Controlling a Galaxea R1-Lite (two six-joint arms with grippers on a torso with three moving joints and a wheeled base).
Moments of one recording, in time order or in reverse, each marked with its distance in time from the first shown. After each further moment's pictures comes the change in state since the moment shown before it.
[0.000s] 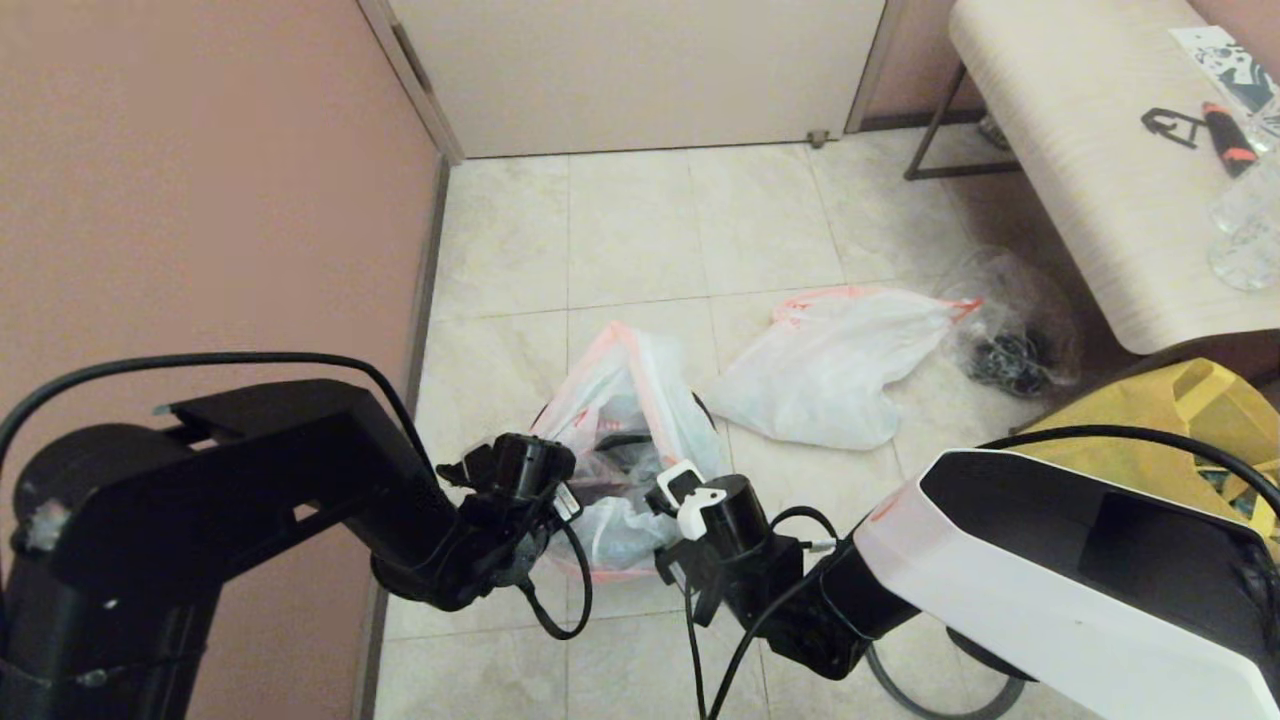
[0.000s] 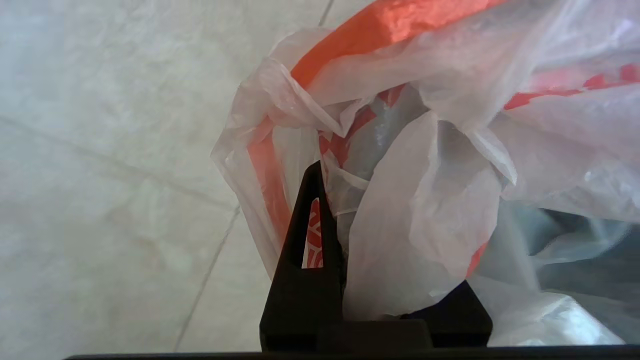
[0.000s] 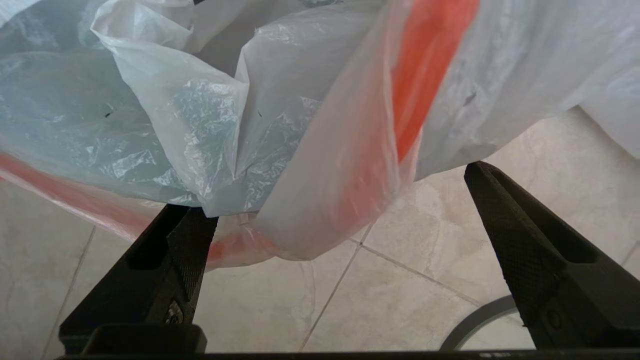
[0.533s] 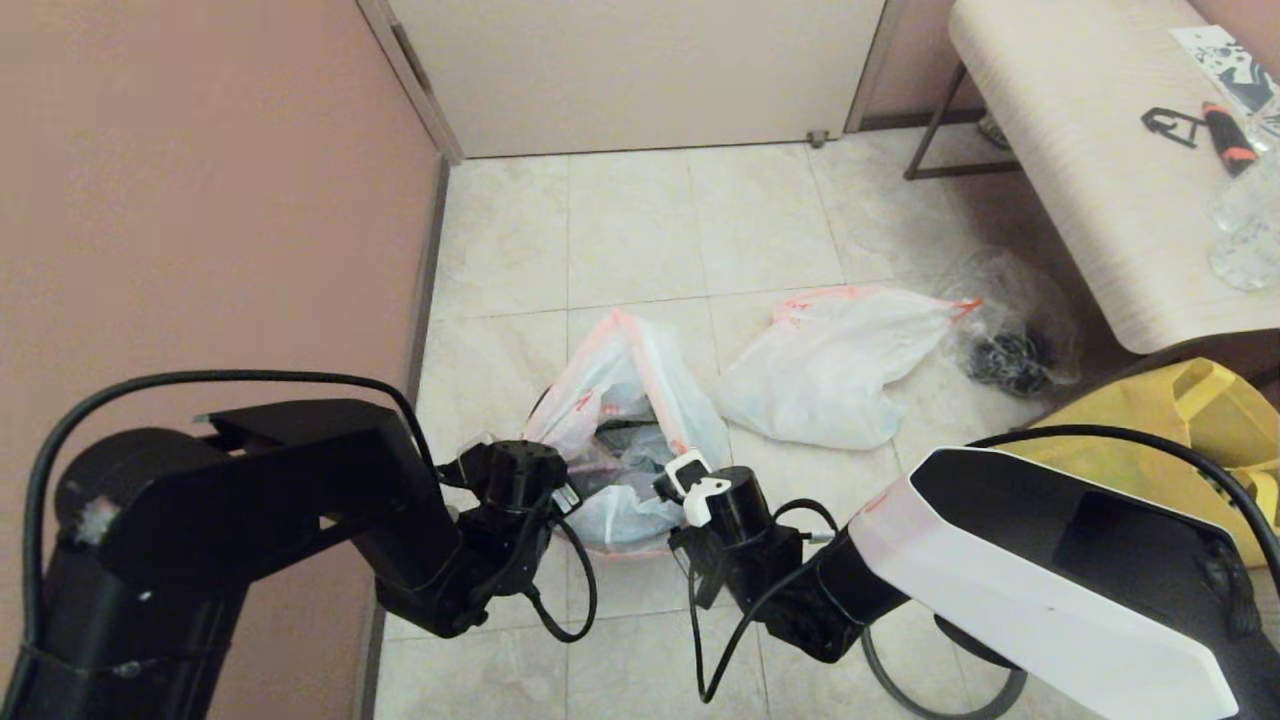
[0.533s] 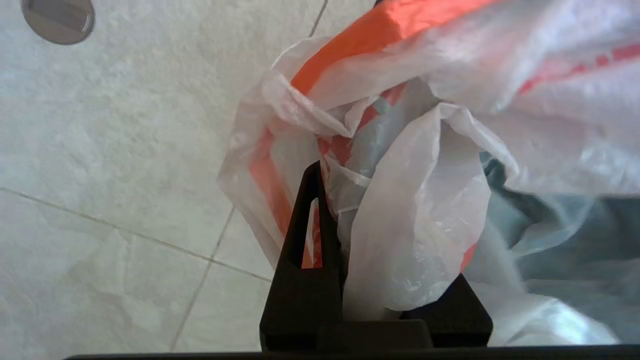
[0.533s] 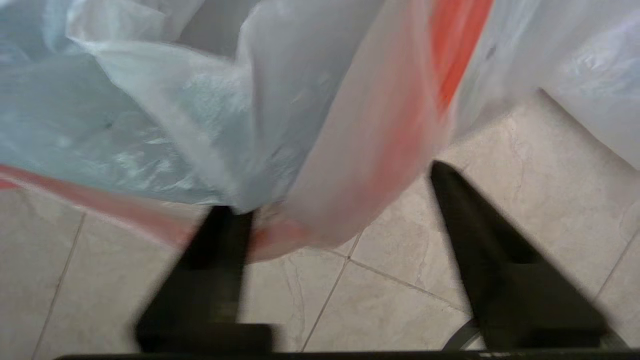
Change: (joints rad) left arm 0.002 0.045 0.063 -0.272 0.036 0.055; right arm -0.030 0.040 -0.054 -0.016 -0.011 -0.002
